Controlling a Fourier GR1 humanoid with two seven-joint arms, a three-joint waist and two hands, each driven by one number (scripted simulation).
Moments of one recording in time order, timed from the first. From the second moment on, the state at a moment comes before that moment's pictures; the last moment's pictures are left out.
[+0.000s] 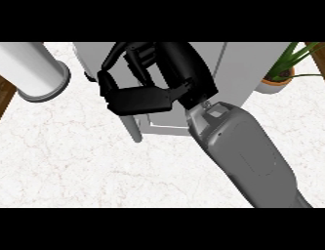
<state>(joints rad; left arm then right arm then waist) 0.73 0.50 0.10 -2.03 0.83 -0.37 -0.49 -0.90 0.00 0.30 -1.46 -0.19 -0.18 0.36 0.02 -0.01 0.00</state>
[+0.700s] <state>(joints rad) 0.68 0.50 0.11 -2.02 0.84 -0.39 -0.46 -0.95 0.00 0.32 -1.29 -0.20 -0.11 0.19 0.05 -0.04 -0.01</state>
